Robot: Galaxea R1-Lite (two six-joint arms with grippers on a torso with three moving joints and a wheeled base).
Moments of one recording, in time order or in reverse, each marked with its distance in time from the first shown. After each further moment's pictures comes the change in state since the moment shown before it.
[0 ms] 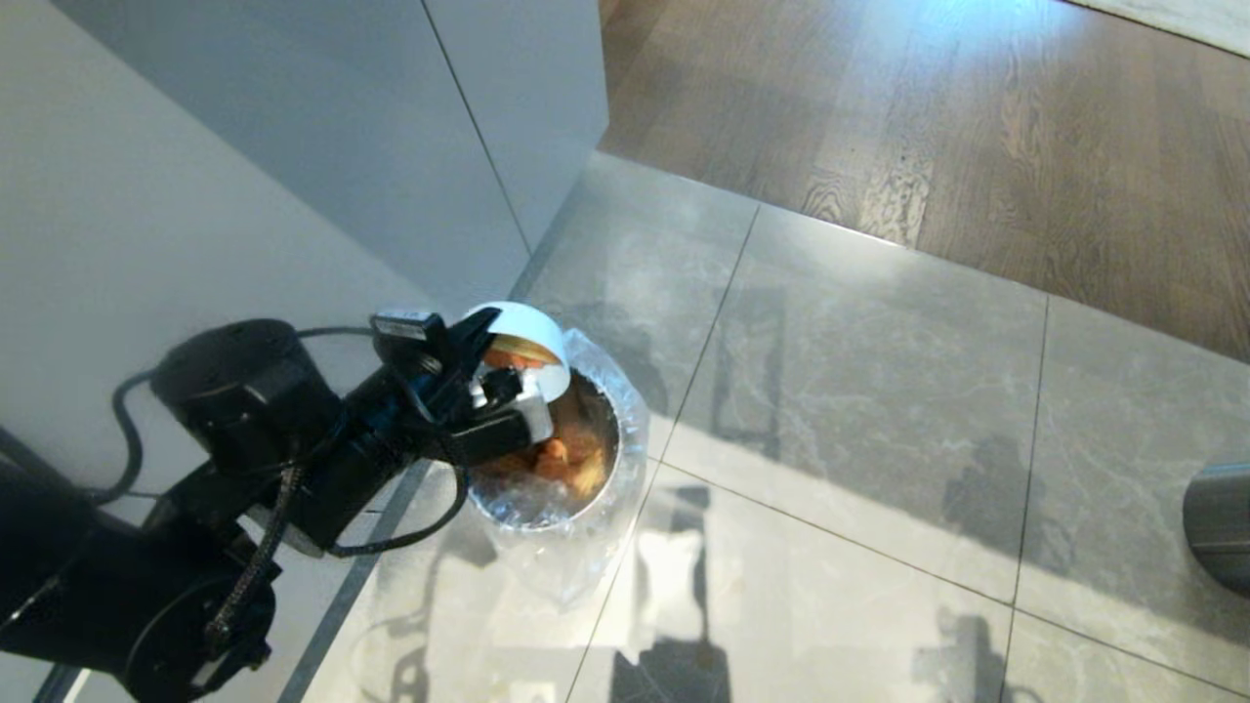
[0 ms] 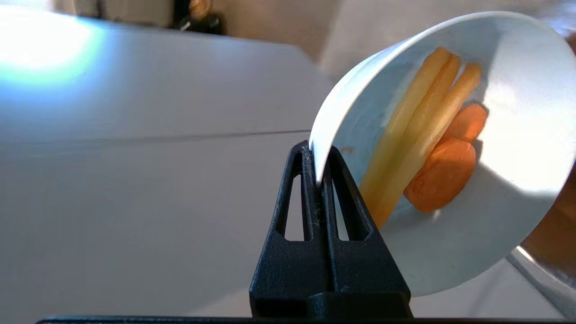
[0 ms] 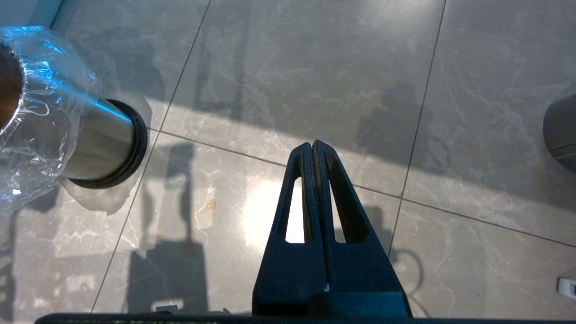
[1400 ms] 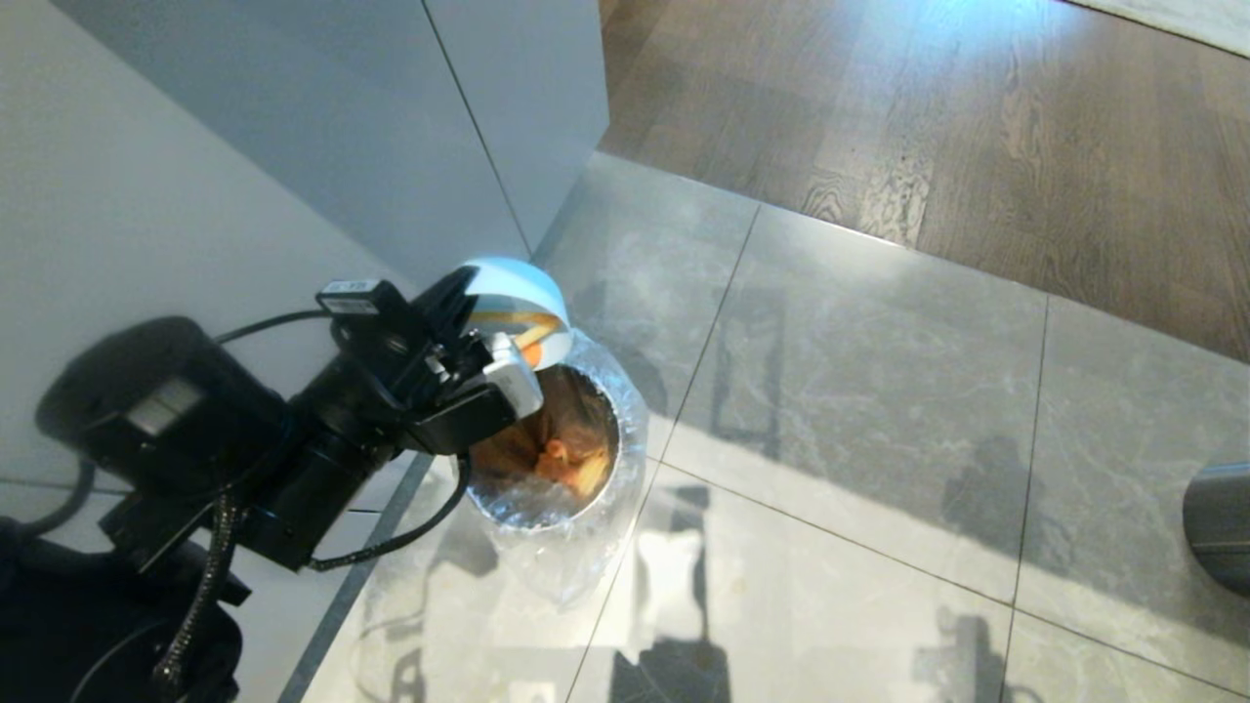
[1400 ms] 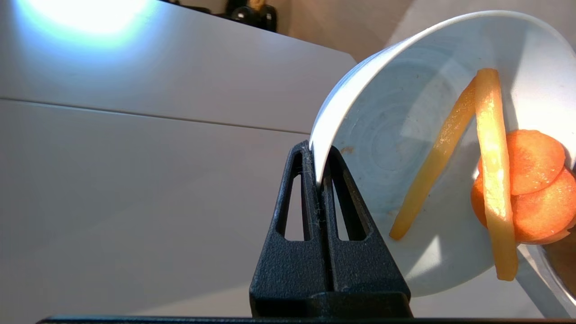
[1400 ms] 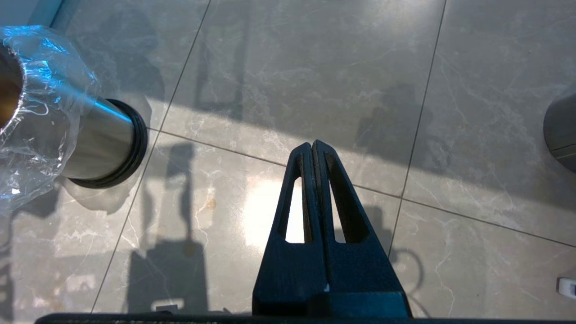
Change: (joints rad) left arm -0.061 -0.078 0.040 -0.128 0.076 -0.052; right arm 0.000 0.000 0.000 0.000 0.000 0.001
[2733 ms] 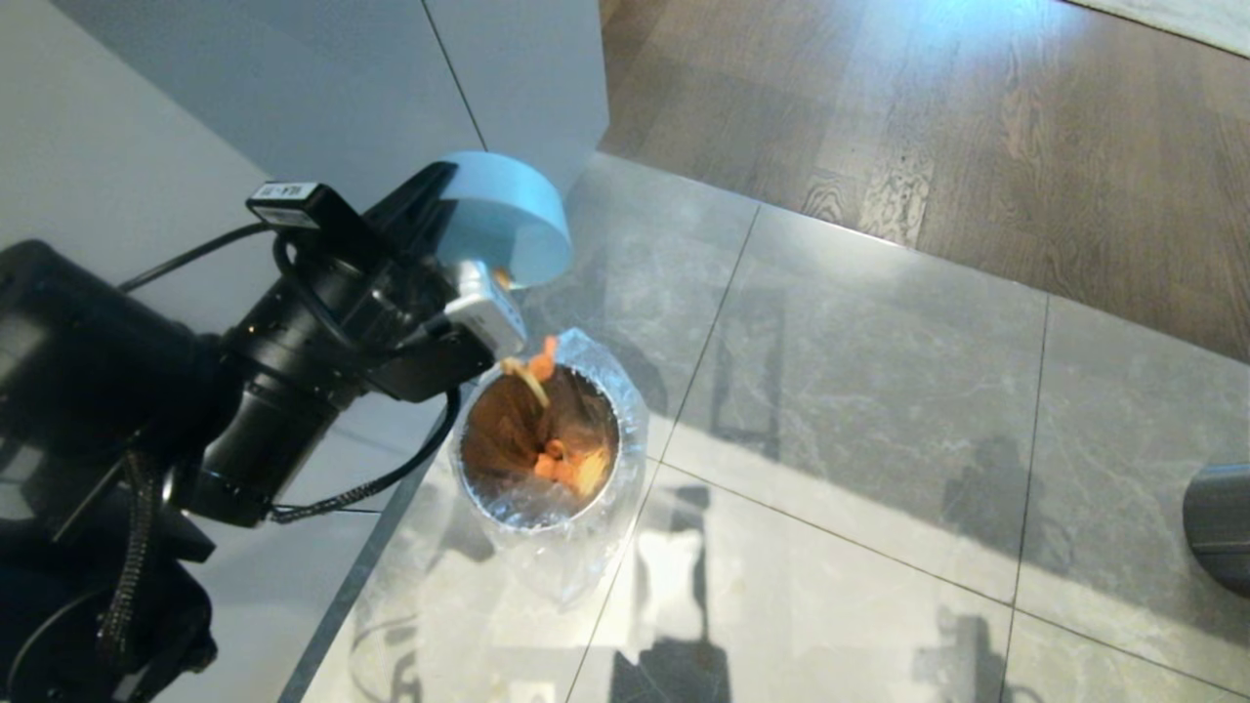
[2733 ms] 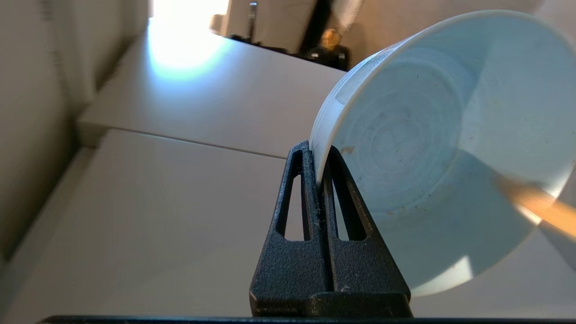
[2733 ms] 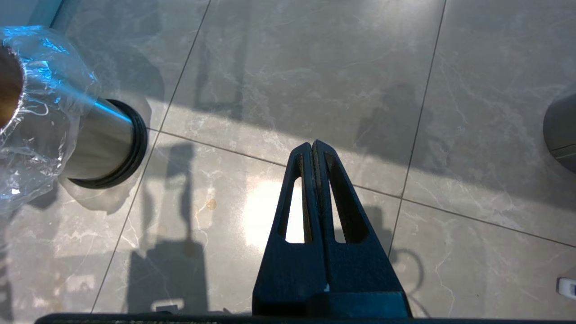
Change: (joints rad) left arm -0.017 -0.075 -0.107 -0.015 -0.077 0.096; right arm 0.000 0.000 0.000 0.000 0.000 0.000
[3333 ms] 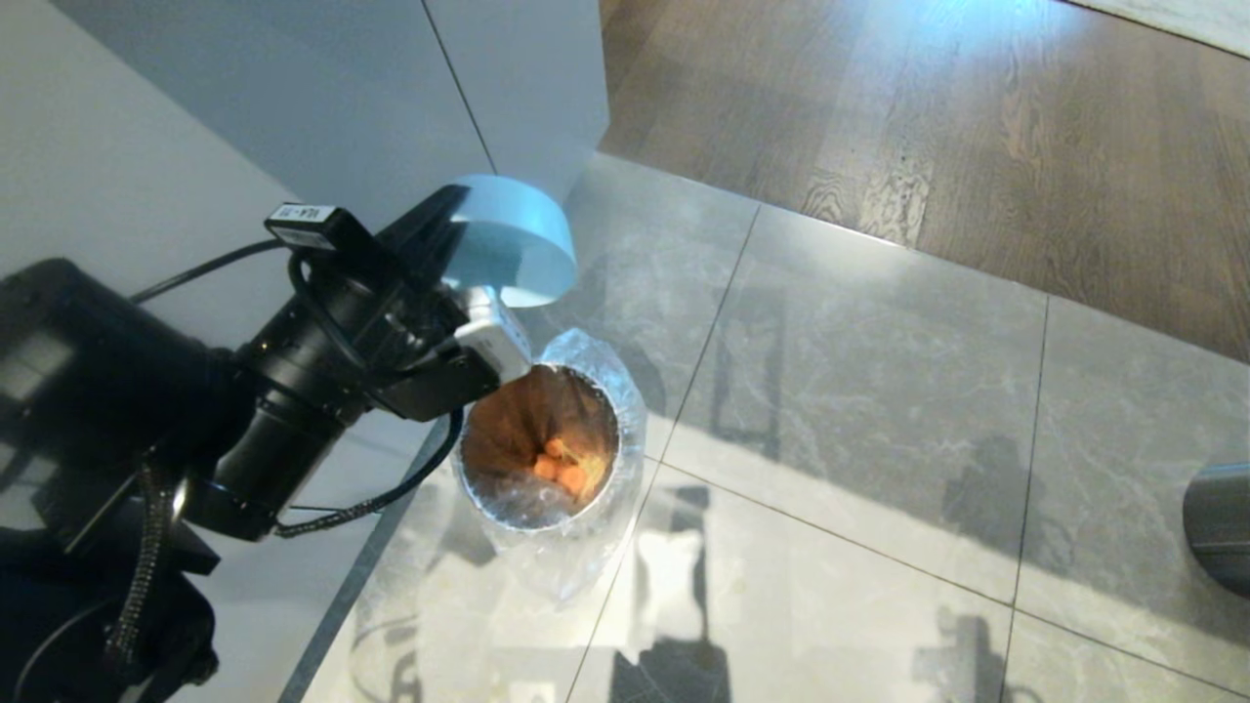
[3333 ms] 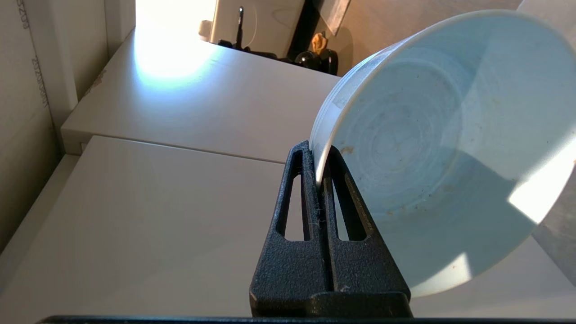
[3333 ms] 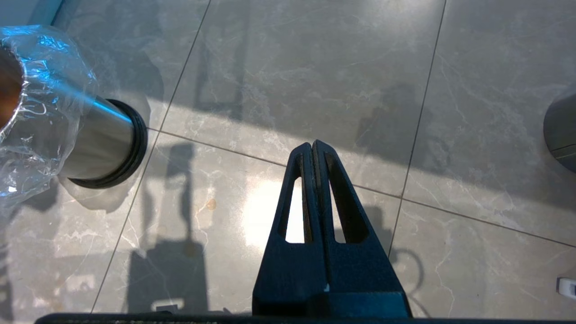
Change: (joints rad) left arm 0.001 0.008 0.030 0.002 -0.013 -0.003; right arm 0.000 0.000 0.000 0.000 0.000 0.000
